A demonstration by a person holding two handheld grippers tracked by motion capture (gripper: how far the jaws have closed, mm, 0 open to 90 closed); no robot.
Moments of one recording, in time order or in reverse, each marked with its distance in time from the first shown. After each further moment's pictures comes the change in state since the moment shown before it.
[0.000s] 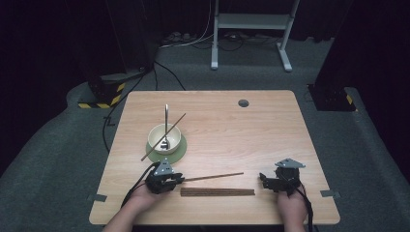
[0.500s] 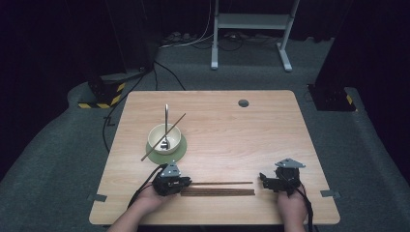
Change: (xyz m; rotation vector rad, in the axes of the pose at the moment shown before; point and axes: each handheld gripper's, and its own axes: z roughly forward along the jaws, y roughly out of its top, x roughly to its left) left arm -0.013 0.008 0.007 -0.014 -0.050 -0.033; right arm 0.000 0.000 0.000 0.002 0.000 0.004
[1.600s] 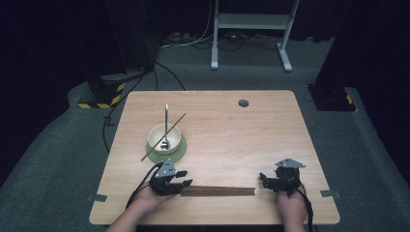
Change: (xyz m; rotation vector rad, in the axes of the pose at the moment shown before) left arm -0.007 0.007 -0.010 -0.074 -0.001 0.031; right arm 0.000 0.000 0.000 0.000 -0.001 0.000
